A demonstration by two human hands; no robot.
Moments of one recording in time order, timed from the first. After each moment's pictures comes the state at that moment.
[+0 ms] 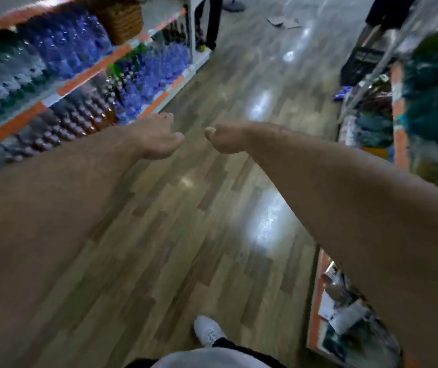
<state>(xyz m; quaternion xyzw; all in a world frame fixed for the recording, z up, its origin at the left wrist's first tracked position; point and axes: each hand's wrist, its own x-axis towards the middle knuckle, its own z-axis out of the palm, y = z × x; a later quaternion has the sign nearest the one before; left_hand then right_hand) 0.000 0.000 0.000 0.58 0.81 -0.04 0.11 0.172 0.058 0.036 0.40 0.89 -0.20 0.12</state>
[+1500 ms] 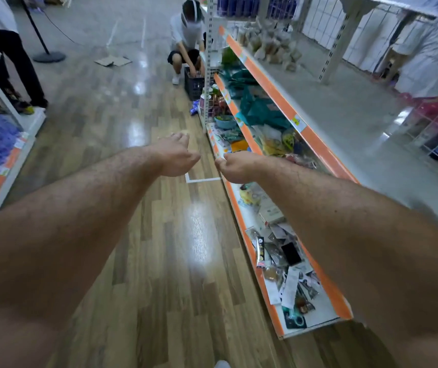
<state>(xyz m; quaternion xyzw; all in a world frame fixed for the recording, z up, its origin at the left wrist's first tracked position) 0.266 0.200 0.029 0.82 0.56 -0.06 0.12 0.433 0.136 0.054 0.68 0.70 -0.19 0.11</state>
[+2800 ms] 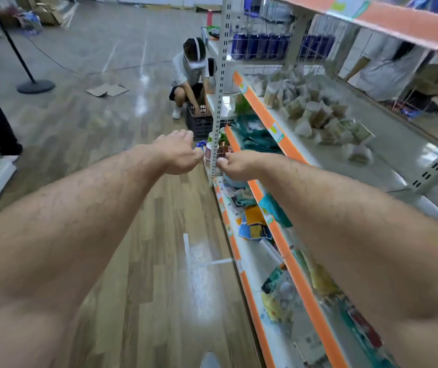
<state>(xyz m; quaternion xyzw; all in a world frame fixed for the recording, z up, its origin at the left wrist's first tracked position) 0.332 0.842 0.048 0.83 0.56 -0.04 0.06 0.496 0.792 0.060 0.68 0.70 -0.18 0.11</state>
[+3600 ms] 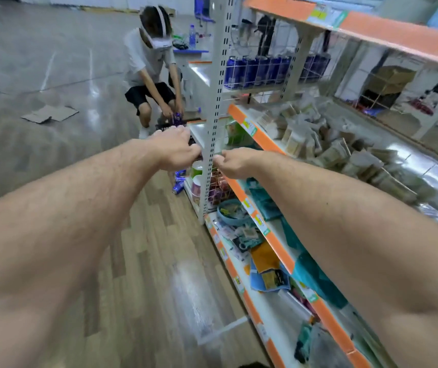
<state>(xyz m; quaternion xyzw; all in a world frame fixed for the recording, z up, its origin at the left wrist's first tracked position) 0.312 1.238 0.060 0.88 0.46 0.00 0.07 0.460 1.147 0.076 0.74 0.65 -0.15 0.10</state>
